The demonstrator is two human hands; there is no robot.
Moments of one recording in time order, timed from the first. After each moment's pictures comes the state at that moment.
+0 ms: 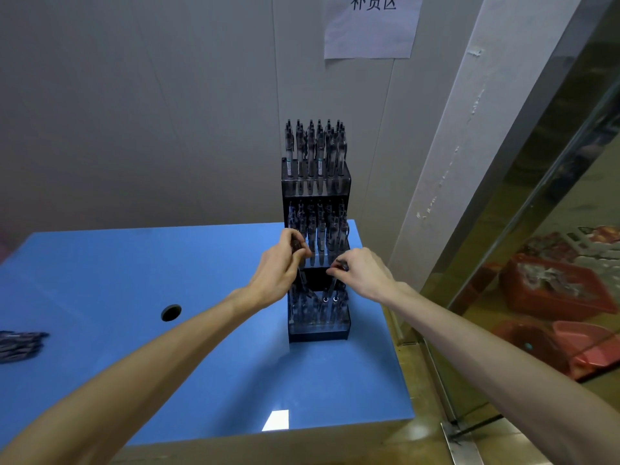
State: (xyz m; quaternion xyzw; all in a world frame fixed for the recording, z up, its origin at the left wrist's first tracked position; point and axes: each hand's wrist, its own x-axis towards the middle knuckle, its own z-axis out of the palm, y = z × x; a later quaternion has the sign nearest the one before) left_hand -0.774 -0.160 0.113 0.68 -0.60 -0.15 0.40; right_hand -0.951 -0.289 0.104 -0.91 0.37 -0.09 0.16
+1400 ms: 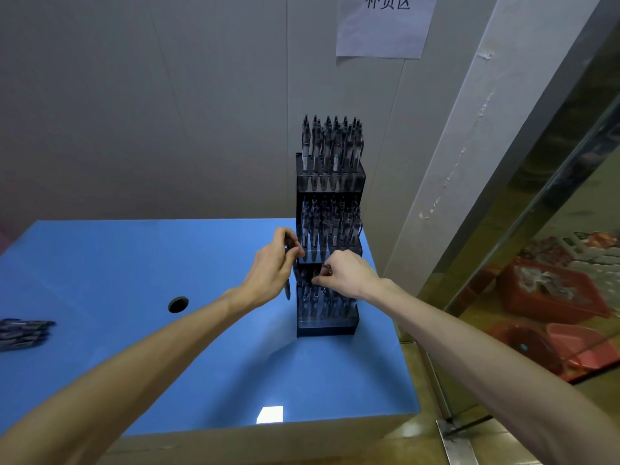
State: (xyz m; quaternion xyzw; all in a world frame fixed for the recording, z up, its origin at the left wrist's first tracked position) left_hand -0.748 -0.135 0.107 0.69 -0.58 -0.14 0.42; right_hand -0.912 -0.252 0.113 -0.91 0.36 -0.01 0.18
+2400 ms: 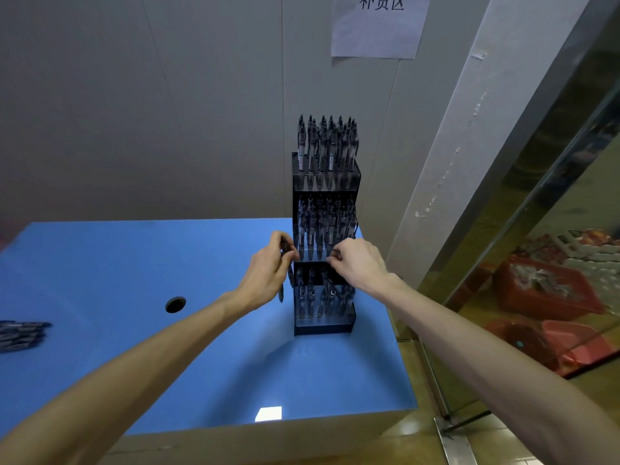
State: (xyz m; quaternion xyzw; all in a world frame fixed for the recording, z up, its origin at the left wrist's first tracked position) left_hand -0.750 -0.129 0.100 0.69 -0.58 -0.15 0.41; right_hand -0.922 -0.269 0.116 -0.91 0.41 -0.08 0.08
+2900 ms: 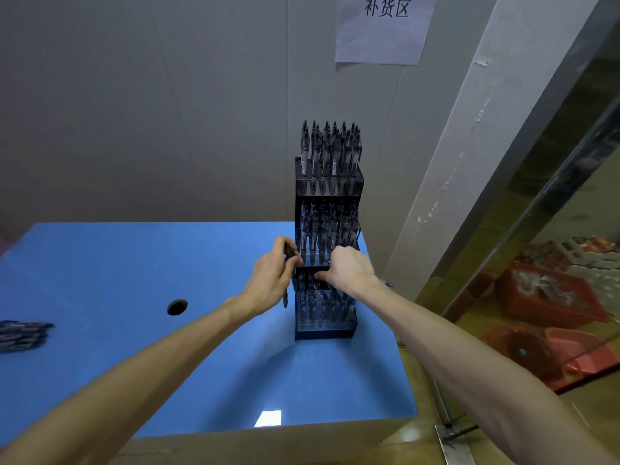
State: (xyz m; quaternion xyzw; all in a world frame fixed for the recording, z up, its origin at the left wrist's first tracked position) left_hand -0.752 -0.133 0.097 0.69 -0.57 -0.15 0.42; right_hand -0.899 -0.256 0.118 -0.87 0.47 0.00 0.10
